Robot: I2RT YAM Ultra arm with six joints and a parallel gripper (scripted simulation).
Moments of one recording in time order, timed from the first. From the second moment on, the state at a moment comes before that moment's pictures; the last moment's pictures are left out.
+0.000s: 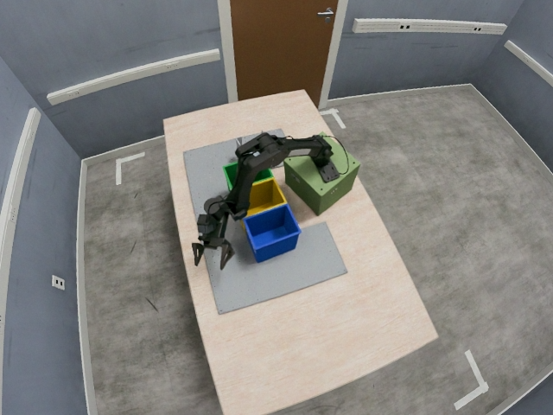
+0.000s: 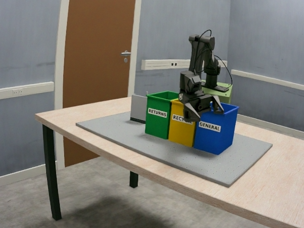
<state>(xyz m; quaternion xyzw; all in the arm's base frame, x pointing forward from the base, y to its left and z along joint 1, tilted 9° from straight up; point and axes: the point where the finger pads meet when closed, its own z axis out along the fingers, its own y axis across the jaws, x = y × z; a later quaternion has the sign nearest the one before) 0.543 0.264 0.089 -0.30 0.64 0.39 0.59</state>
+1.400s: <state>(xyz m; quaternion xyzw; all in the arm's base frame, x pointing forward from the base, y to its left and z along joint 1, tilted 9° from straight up) 0.556 0.233 0.078 -0.29 0.67 0.36 0.59</state>
